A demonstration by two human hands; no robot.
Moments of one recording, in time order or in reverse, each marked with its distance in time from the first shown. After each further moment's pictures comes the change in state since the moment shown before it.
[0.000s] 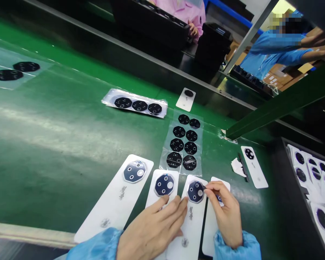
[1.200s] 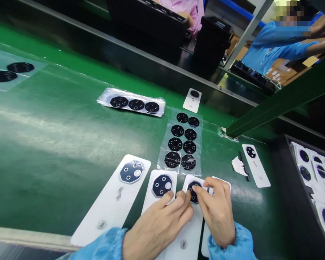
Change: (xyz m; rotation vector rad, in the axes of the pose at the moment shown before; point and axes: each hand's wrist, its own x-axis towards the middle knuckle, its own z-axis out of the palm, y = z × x) left_hand 0.014 0.005 0.008 0.069 -0.118 0.030; right_hand 0.004 -0.010 0.014 -0.488 0.028 -0.442
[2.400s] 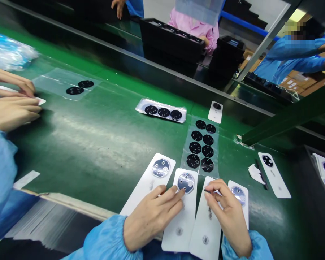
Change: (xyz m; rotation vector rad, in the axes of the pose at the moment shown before) left_hand -0.052 -0.035 -0.017 -0.051 0.231 -0.087; right_hand 0.006 -0.026 0.000 0.784 -0.220 0.454
